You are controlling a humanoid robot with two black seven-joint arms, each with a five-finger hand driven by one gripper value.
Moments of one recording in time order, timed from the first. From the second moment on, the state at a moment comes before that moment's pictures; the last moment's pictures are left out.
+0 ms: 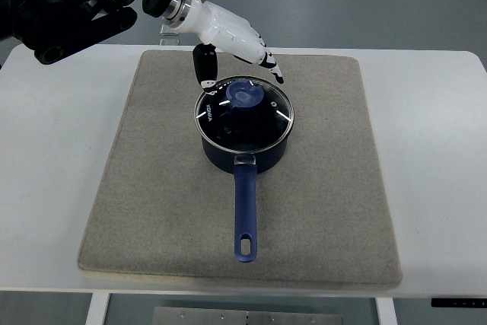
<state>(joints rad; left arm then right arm) -1.62 0.36 0.05 -0.96 1.69 -0.44 -0.61 0.05 0.00 -0.05 0.20 0.07 -0.02 0.04</state>
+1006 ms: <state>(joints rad) -1.62 0.36 0.05 -0.95 1.68 -0.57 -0.61 0.05 0.00 -0.05 0.20 0.08 -0.02 0.04</state>
